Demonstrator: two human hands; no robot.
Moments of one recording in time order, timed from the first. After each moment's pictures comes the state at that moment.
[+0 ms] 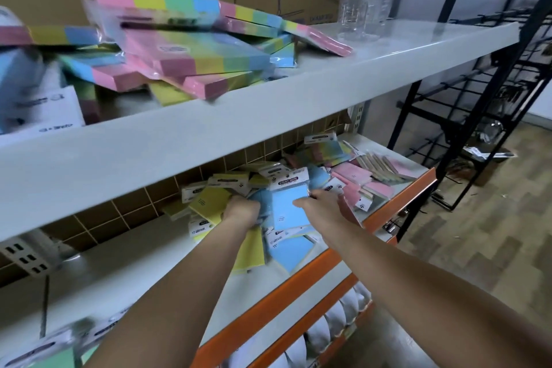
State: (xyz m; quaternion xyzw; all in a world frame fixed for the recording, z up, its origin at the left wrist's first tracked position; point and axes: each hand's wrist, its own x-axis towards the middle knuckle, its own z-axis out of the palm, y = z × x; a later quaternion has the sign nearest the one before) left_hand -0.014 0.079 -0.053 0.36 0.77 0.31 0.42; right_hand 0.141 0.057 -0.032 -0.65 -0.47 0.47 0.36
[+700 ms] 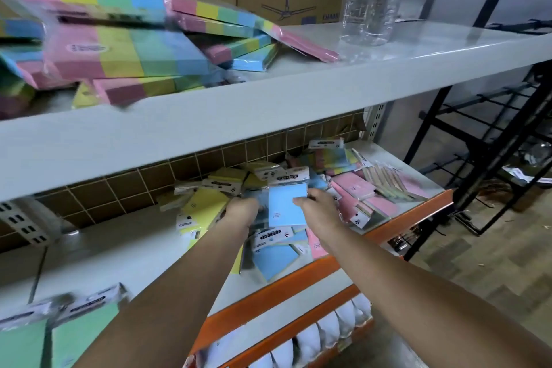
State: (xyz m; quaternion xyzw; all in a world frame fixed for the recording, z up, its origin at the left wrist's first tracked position) left_hand 0.022 0.084 -0.050 0.25 0.74 0.40 0.48; right_hand 0.171 0.087 -0.035 -0.60 -0.51 0.50 0.35
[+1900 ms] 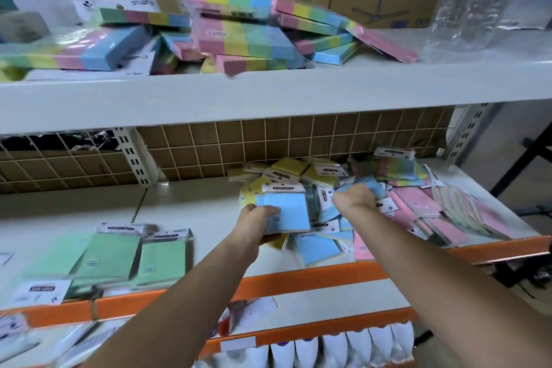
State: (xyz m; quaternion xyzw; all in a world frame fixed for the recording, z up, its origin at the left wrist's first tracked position) left_hand 0.007 -0.027 -0.034 0.08 0.64 0.58 0.50; right_hand 0.139 0.109 -0.026 -0.70 -0.61 0.33 0.16
